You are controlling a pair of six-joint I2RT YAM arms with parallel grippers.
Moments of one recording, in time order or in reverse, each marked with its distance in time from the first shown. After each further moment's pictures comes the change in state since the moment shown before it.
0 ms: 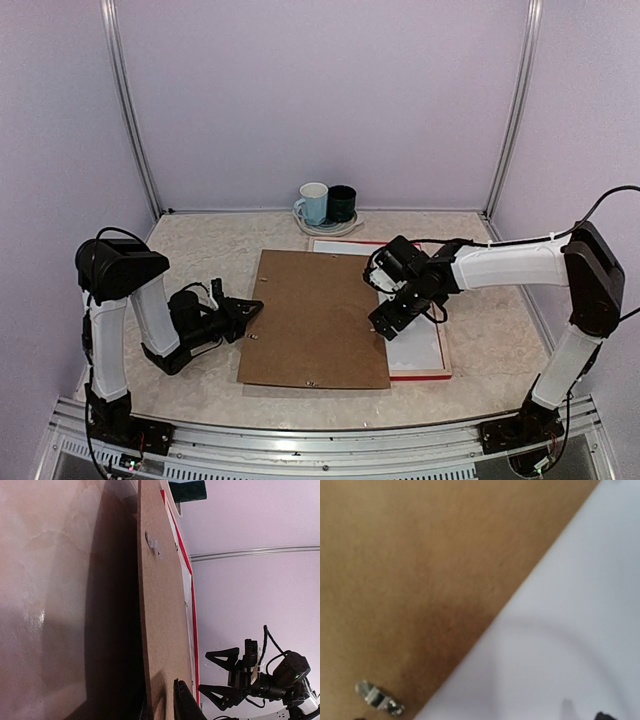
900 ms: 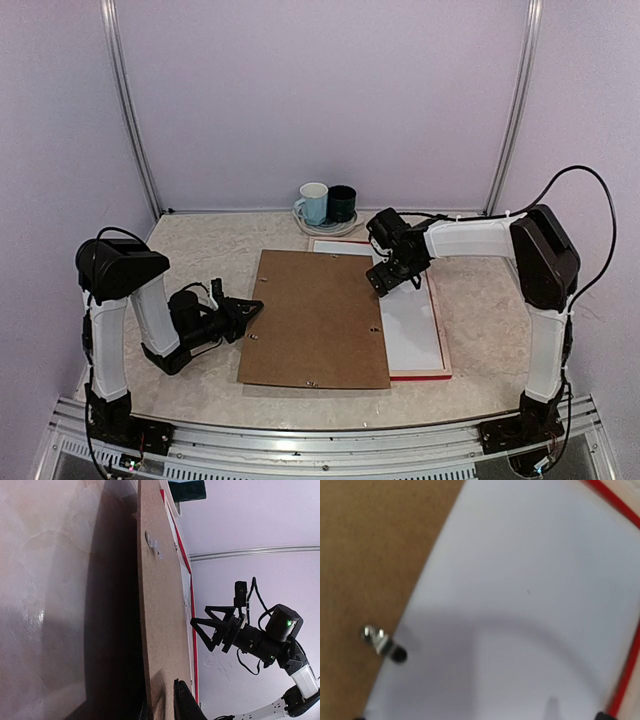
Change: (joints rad) left arm 0.003 0.005 0.000 0.006 0.005 -0.005; right arm -0.158 0.280 0.329 0.021 0.218 0.020
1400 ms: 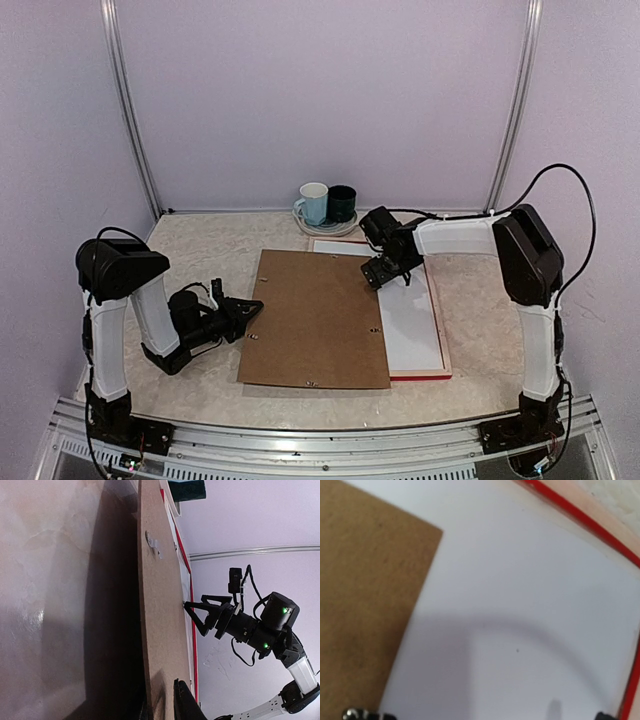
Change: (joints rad) left arm 0.000 0.001 0.000 0.000 0.003 -0.001; right arm -0.012 0.121 0.124 0.017 0.058 0.024
